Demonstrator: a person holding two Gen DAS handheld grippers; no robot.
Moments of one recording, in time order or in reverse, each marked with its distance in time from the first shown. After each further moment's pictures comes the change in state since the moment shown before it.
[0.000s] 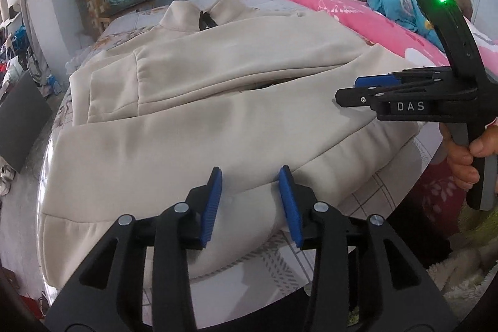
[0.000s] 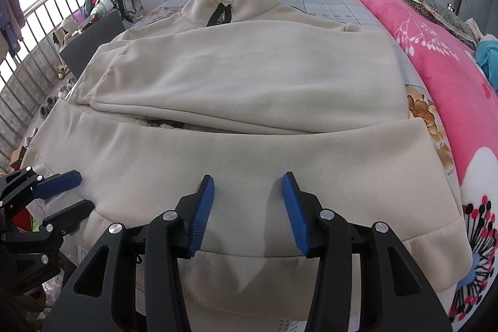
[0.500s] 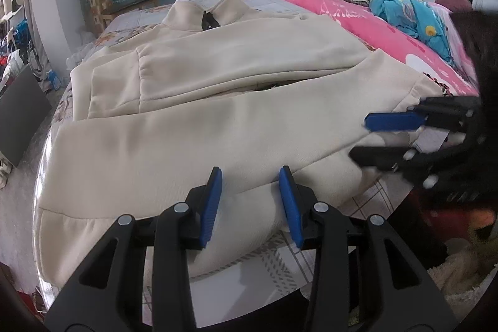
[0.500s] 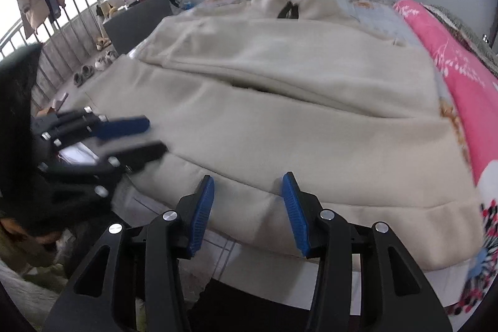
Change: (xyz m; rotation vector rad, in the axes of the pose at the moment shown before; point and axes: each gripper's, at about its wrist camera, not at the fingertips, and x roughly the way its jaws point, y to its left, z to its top) left arm -0.002 0.003 -0.001 -0.030 -0.009 -0.008; right arm -0.022 0.043 -0.035 -0.173 -0.012 0.129
